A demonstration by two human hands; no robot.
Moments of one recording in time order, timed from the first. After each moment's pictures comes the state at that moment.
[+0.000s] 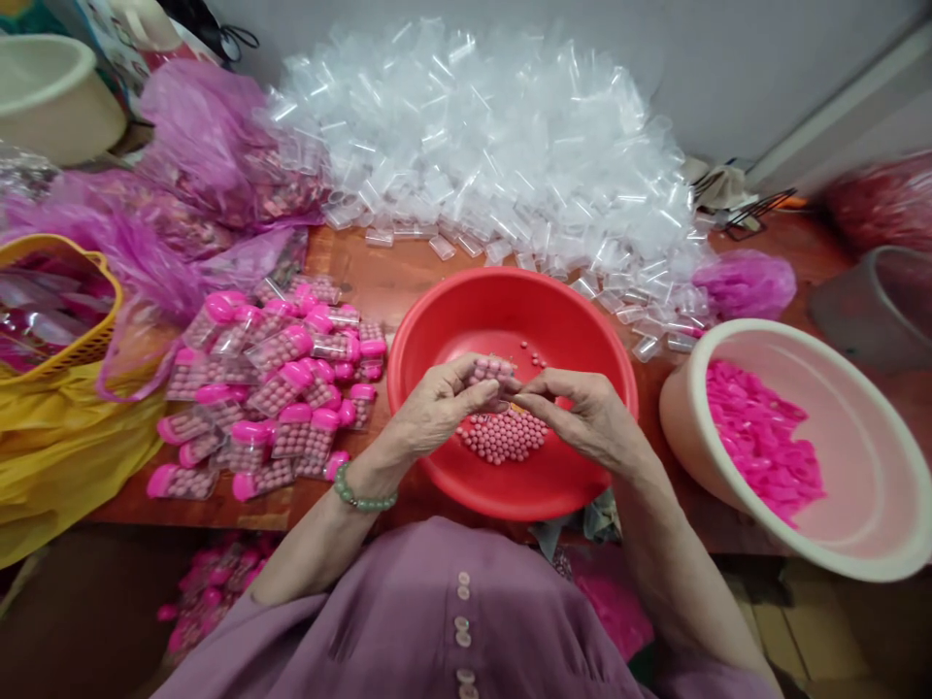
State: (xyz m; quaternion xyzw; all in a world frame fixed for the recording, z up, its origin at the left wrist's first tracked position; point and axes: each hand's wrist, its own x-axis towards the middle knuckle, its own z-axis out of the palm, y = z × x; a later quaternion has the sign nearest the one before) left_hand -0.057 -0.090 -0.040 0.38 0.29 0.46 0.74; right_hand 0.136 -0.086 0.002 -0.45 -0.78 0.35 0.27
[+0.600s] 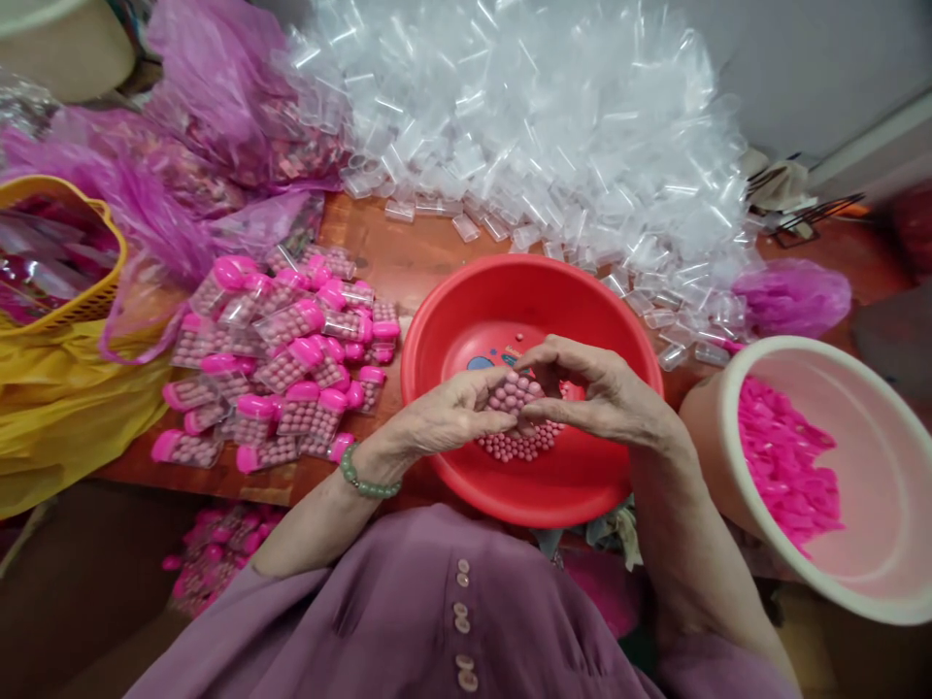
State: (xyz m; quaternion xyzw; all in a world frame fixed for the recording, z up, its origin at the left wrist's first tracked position) left_hand -0.067 -0.090 -0.037 0.38 0.25 0.37 0.81; right_hand 0.134 -0.046 0.008 -0.31 -0.82 0.42 0.22
